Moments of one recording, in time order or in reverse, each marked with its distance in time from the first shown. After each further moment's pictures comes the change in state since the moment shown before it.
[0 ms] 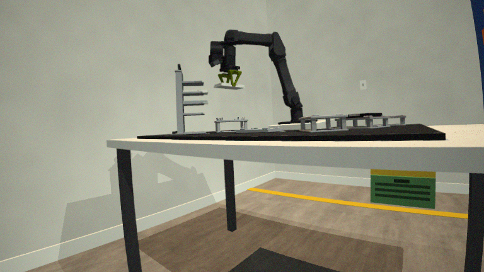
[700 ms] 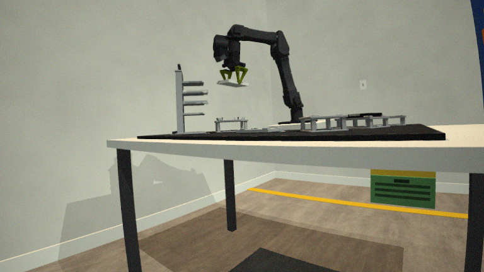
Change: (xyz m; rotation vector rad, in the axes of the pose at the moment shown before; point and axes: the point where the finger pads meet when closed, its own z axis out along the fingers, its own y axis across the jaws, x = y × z) arm -0.009 0.054 -0.006 0.013 -0.013 -0.225
